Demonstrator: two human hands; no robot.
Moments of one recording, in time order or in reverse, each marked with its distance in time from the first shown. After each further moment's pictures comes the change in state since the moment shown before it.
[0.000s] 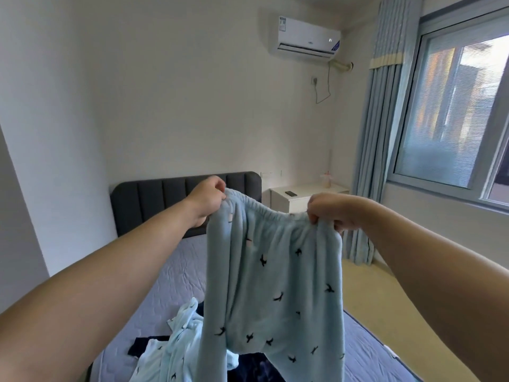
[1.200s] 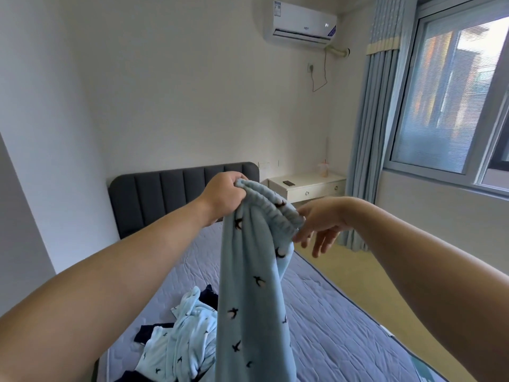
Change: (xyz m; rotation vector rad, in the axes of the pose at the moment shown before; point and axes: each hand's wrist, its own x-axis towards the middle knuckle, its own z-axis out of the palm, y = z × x) left_hand -0.048 0.018 0.012 0.074 -0.124 0.205; right_hand -0.022 0.009 0.025 -0.203 -0.400 -0.044
